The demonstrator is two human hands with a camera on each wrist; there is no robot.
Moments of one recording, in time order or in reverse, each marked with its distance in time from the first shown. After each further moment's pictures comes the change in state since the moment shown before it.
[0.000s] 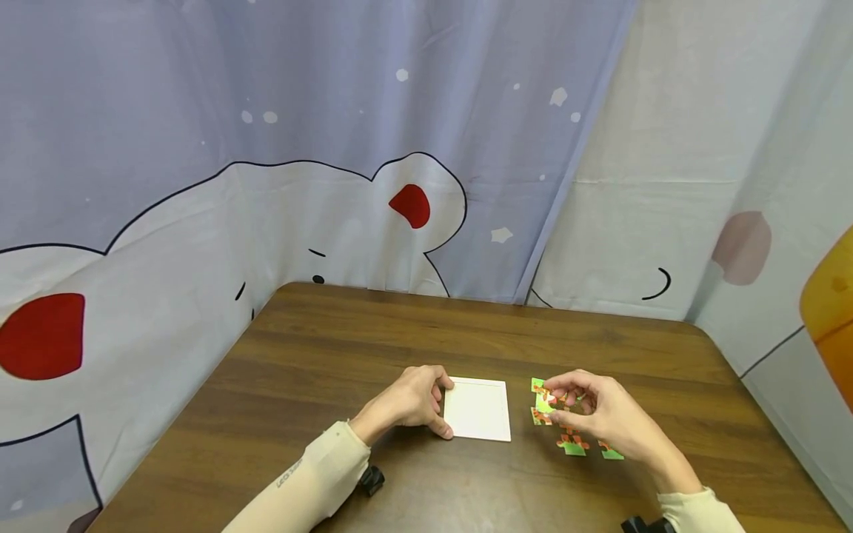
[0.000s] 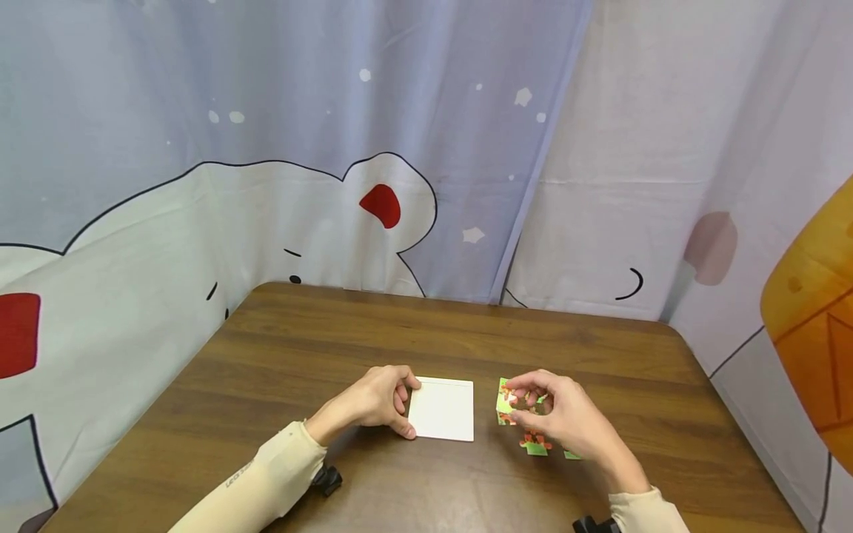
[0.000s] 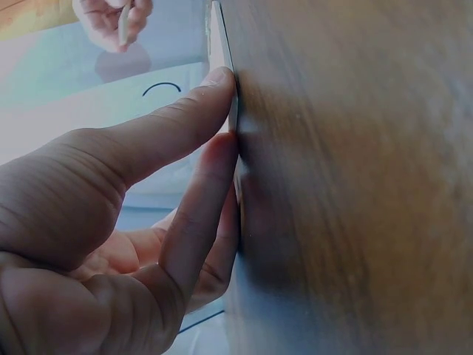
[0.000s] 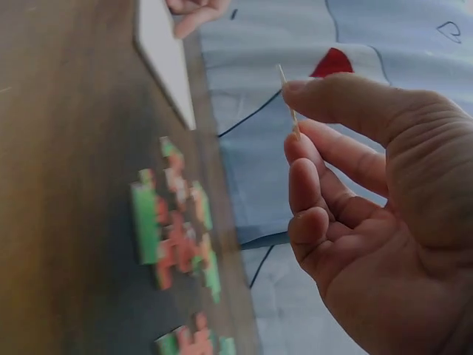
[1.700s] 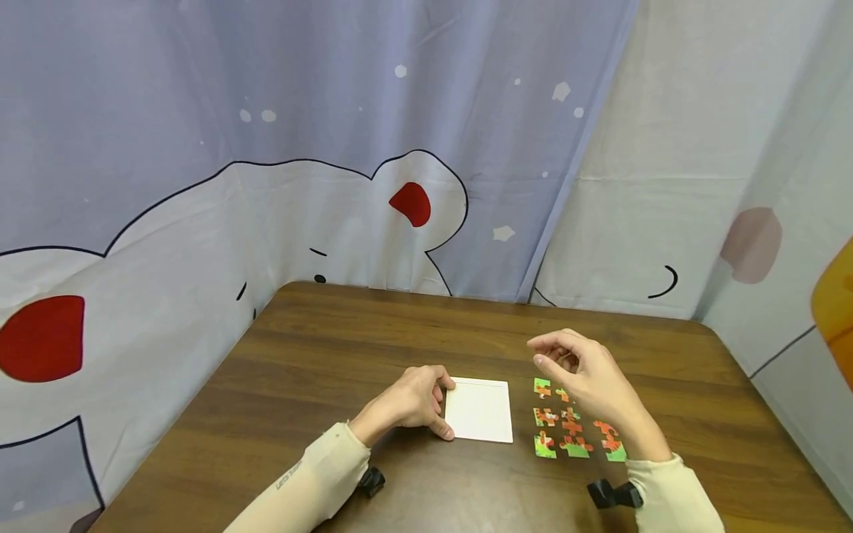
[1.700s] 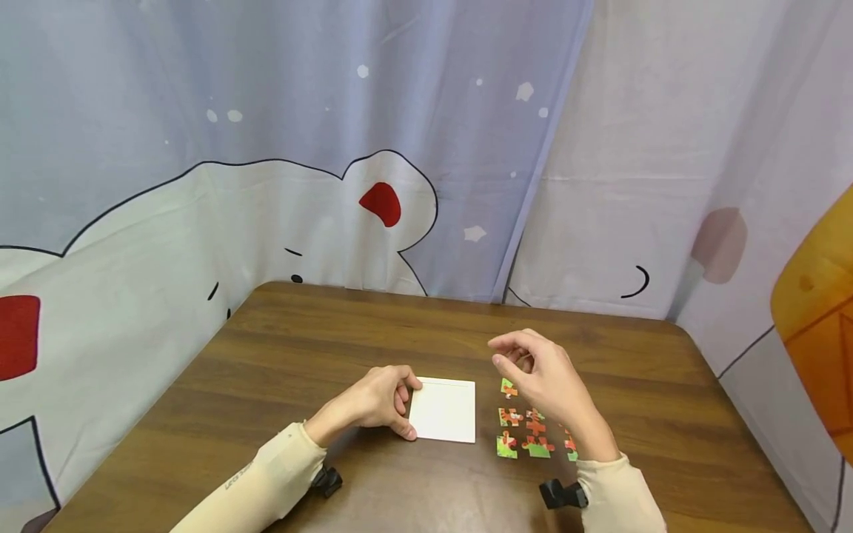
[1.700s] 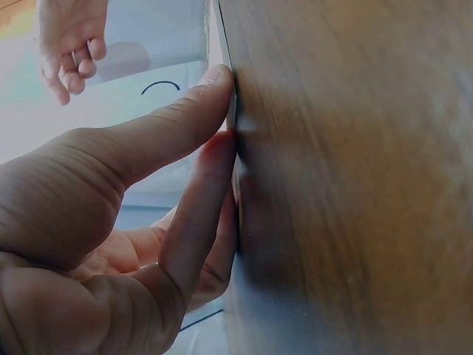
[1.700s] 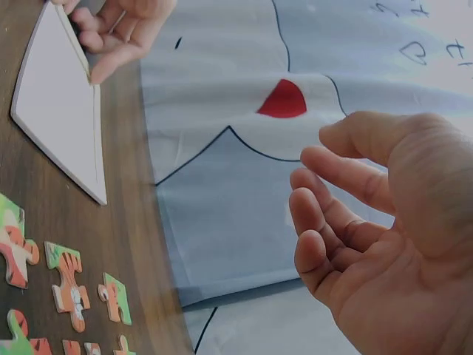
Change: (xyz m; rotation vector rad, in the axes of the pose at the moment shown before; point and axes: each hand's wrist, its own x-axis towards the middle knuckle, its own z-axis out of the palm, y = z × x) left_hand 0.002 0.001 0.001 0.017 -0.007 -0.009; right_hand 0.044 -0.036 0.000 -0.066 0.131 -0.020
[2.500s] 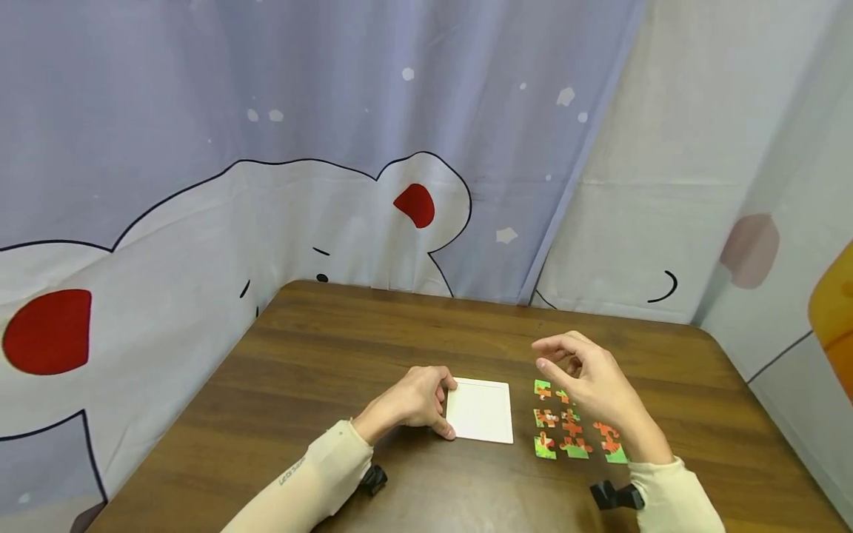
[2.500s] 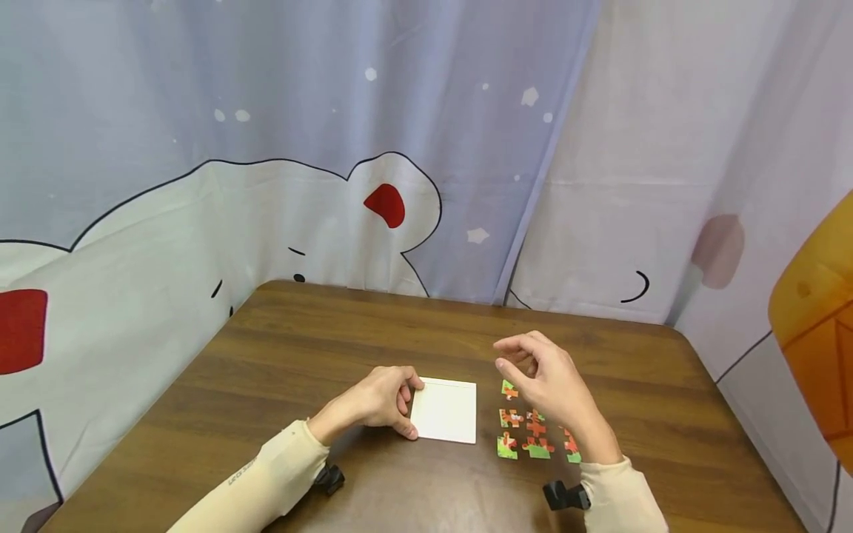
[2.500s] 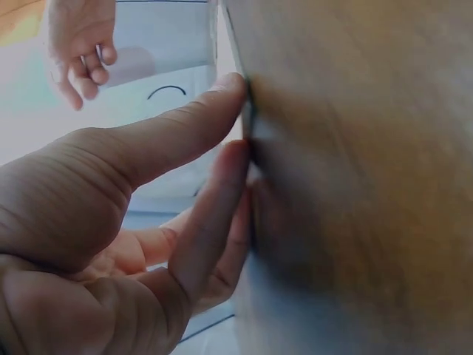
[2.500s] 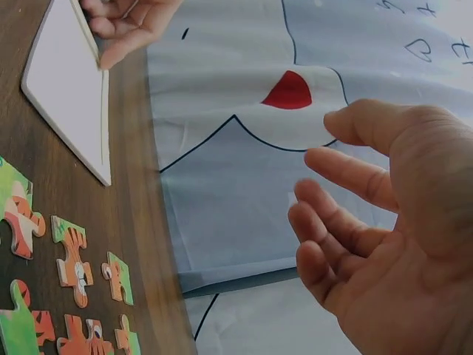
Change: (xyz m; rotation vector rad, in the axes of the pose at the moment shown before) left_hand -0.002 0.003 -0.003 0.047 -0.002 0.053; right_hand -0.002 0.001 0.002 -0.074 0.027 -0.013
